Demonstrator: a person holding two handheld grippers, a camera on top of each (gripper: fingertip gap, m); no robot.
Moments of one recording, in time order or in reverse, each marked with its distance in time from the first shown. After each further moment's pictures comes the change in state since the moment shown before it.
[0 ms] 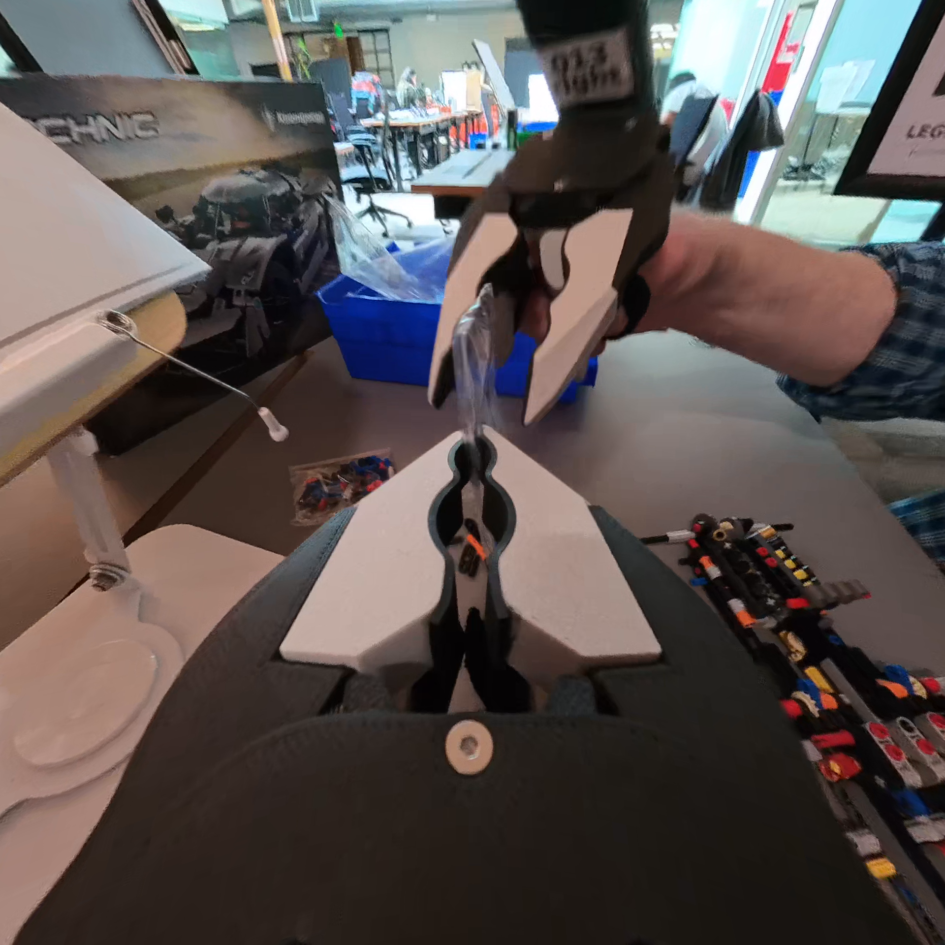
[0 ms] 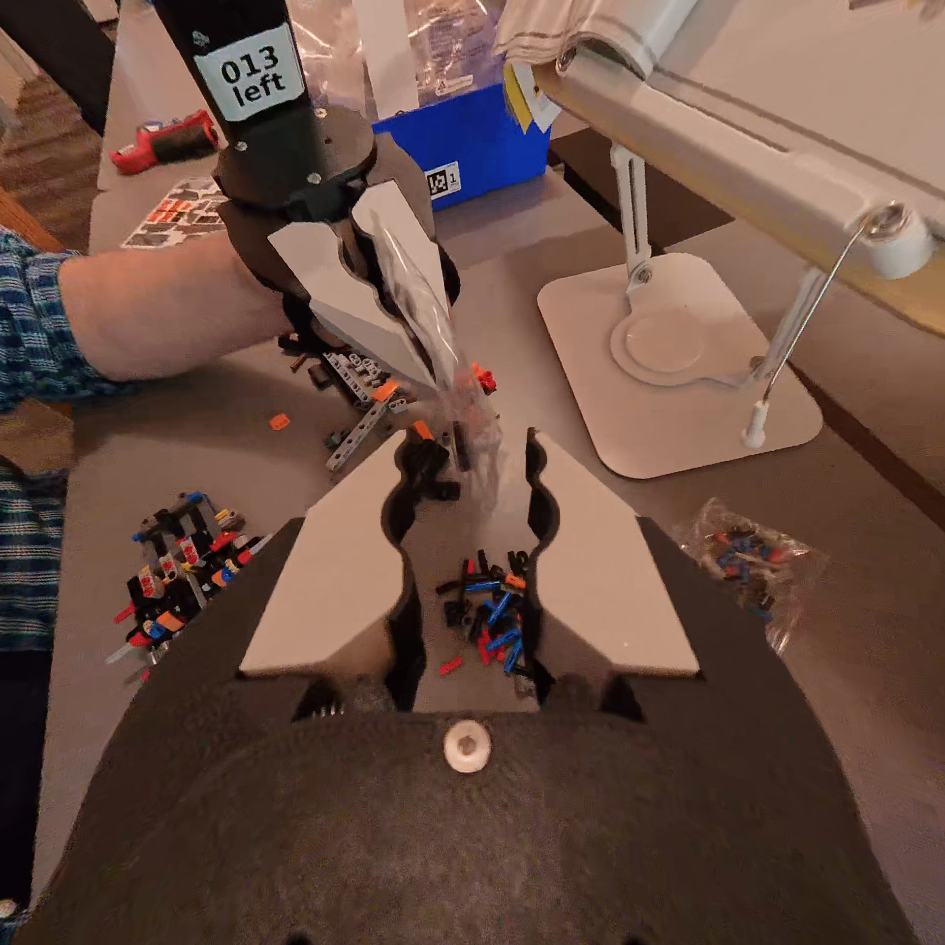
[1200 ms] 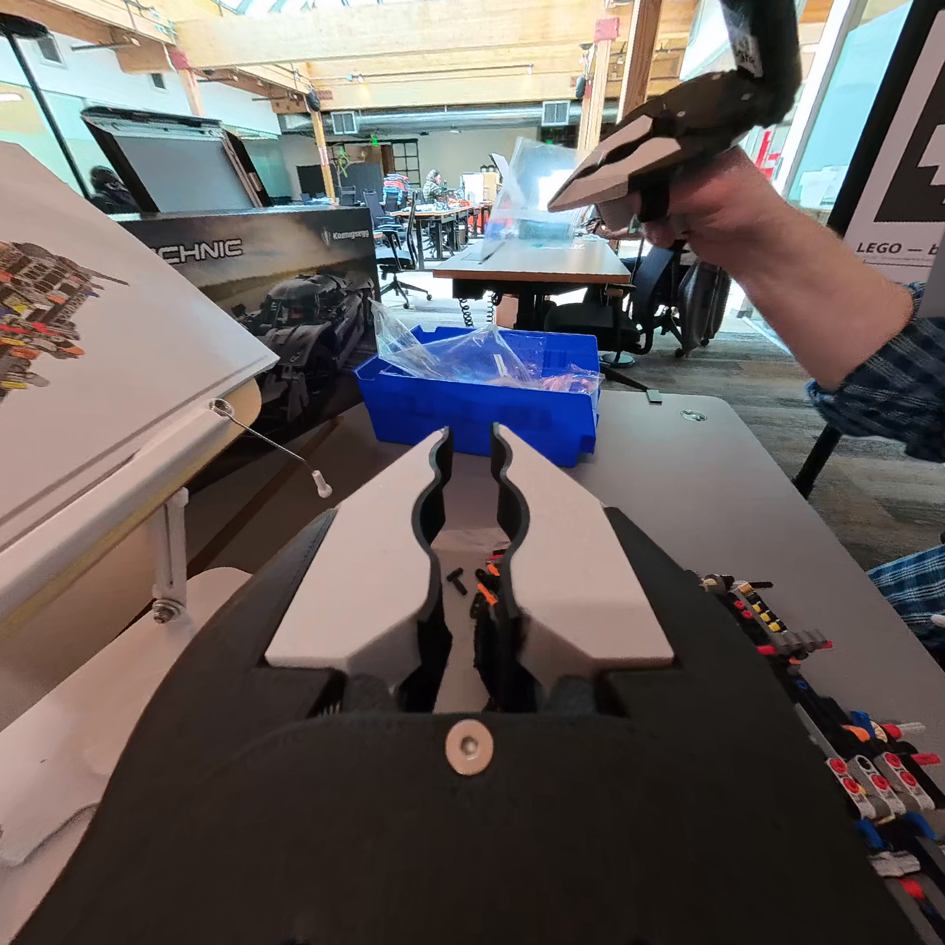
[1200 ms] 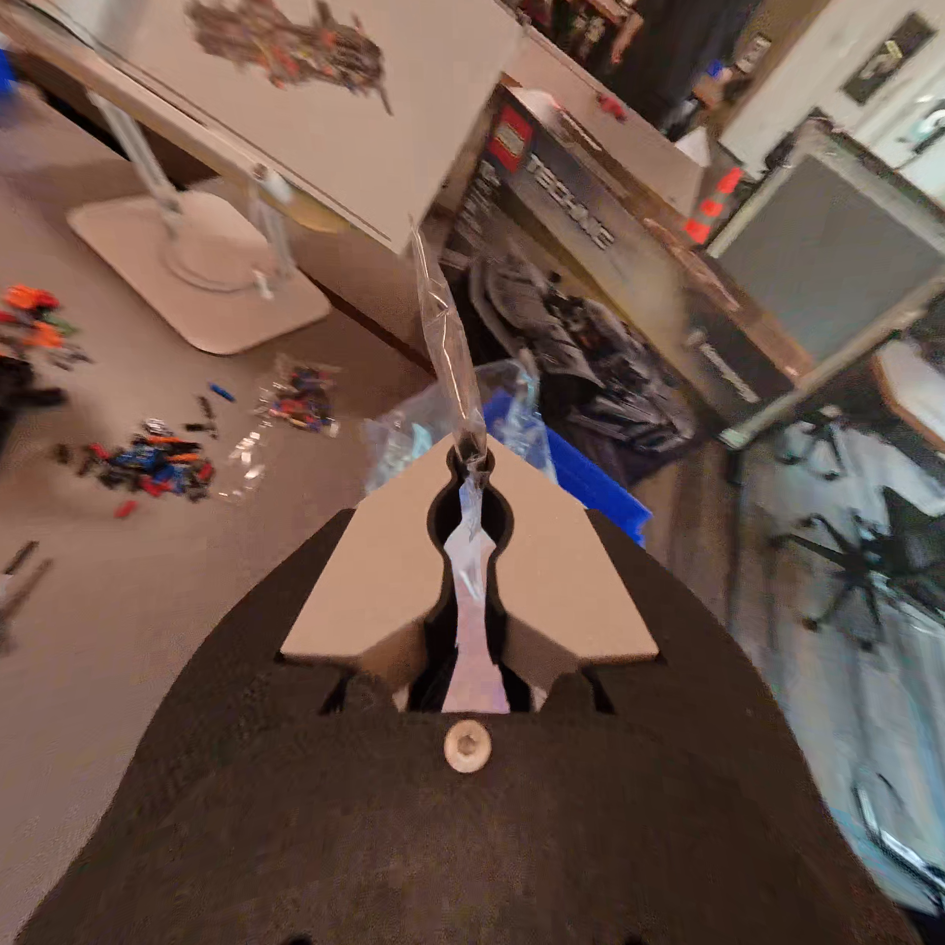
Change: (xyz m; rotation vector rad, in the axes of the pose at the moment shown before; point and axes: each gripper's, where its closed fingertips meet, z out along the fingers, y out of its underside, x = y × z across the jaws) left arm -0.006 -0.045 -0.031 0.138 -0.032 -0.007; right arm 0.069 0.001 -0.262 -0.067 0.855 -0.104
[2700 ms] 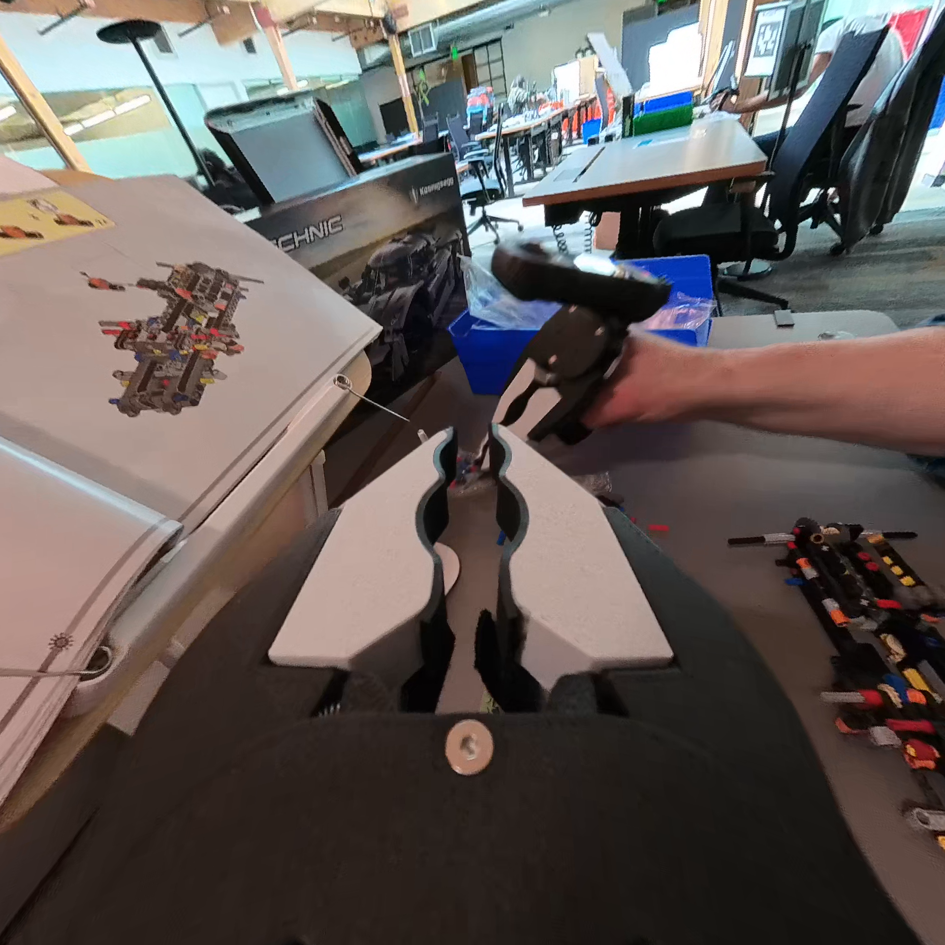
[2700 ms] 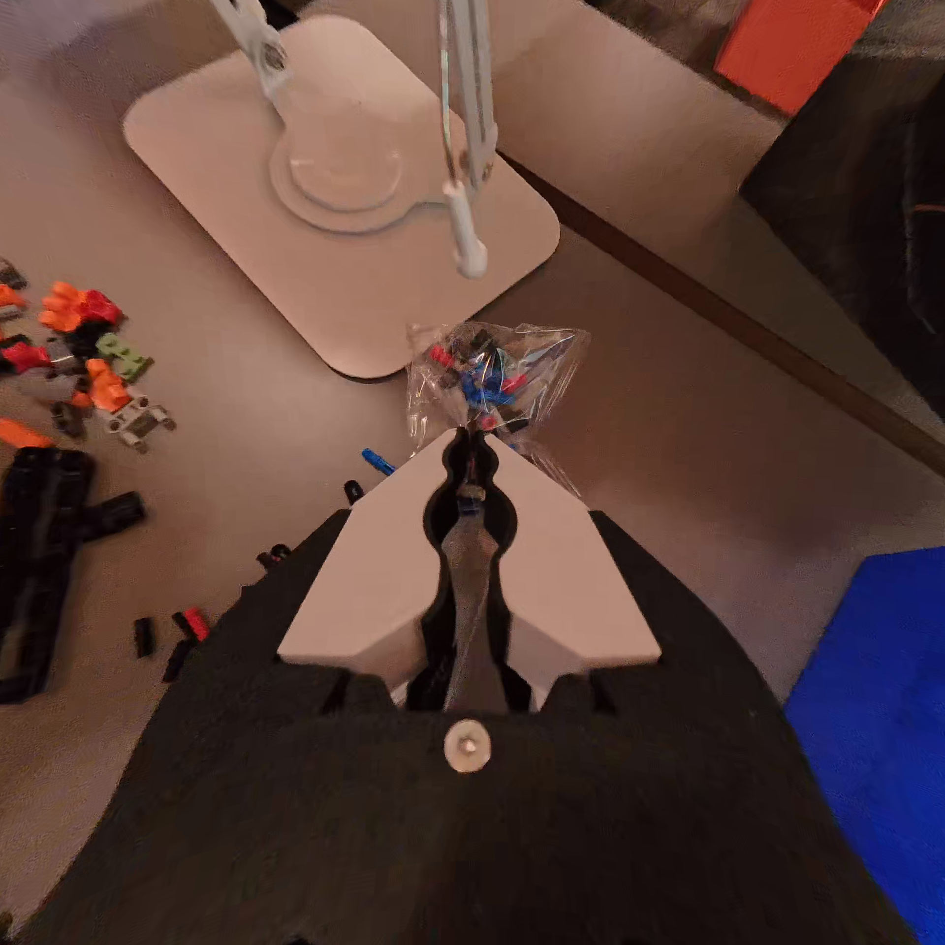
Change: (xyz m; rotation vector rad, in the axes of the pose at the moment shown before) left arm -0.030 -0.002 -0.027 -0.140 -0.187 0.166; right arm -0.186 0.053 0.228 -0.247 -0.302 0.165
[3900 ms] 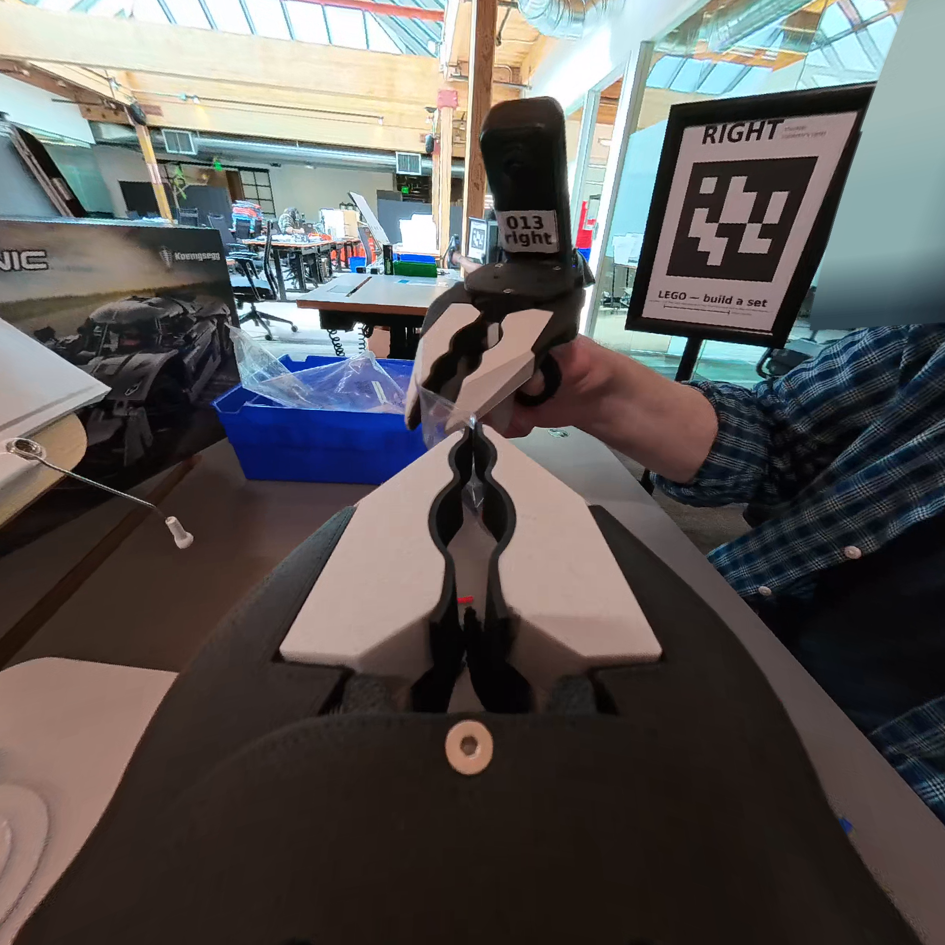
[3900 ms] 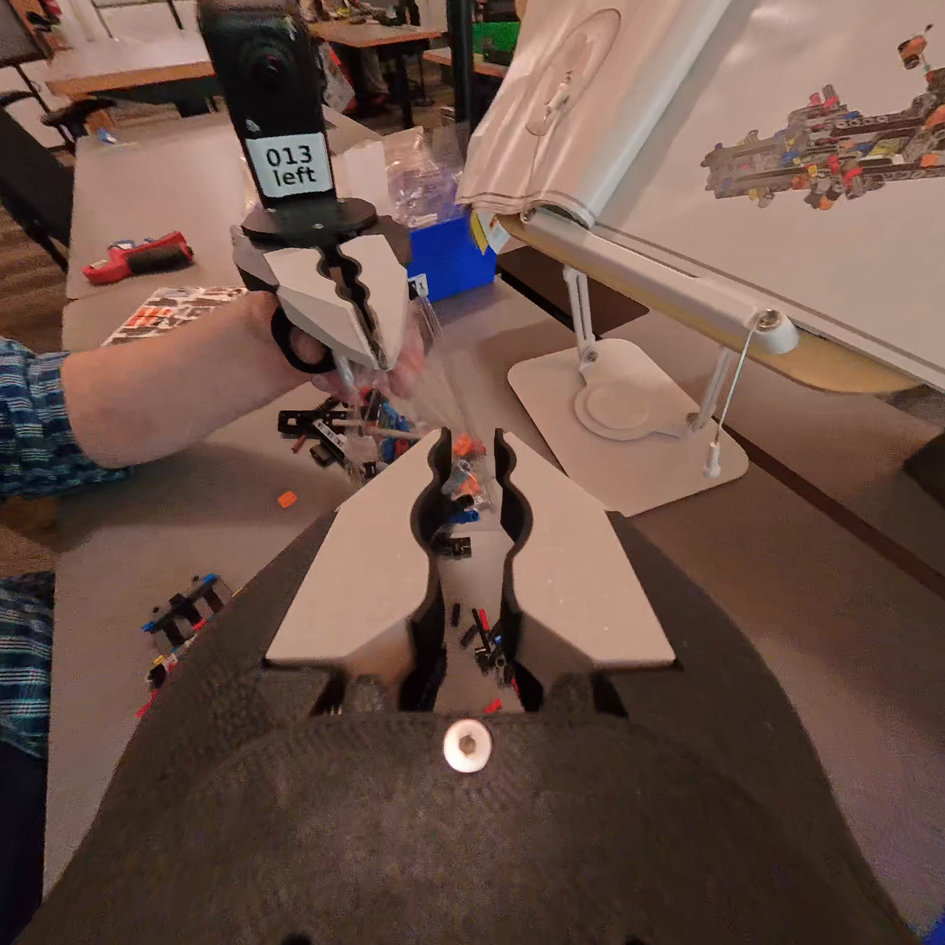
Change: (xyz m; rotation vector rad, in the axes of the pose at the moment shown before) left arm 0.074 -0.020 0.007 0.230 0.478 -0.230; right arm -0.109 -0.067 -0.147 0.421 -0.415 -0.085
